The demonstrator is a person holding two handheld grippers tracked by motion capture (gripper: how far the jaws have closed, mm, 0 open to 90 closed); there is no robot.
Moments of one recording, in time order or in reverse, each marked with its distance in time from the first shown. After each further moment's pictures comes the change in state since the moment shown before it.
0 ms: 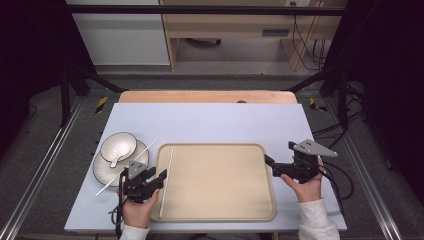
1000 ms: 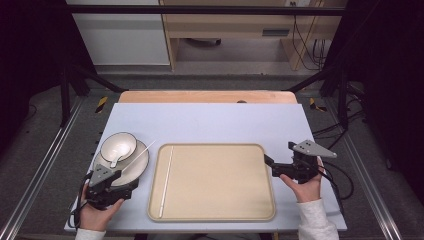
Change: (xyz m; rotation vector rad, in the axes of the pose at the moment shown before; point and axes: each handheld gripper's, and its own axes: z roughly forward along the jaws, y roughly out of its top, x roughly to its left) left arm 0.086 -0.023 -0.040 0.049 -0.008 0.130; right arm 0.002 -0.001 0.001 -0.003 -0.010 -0.001
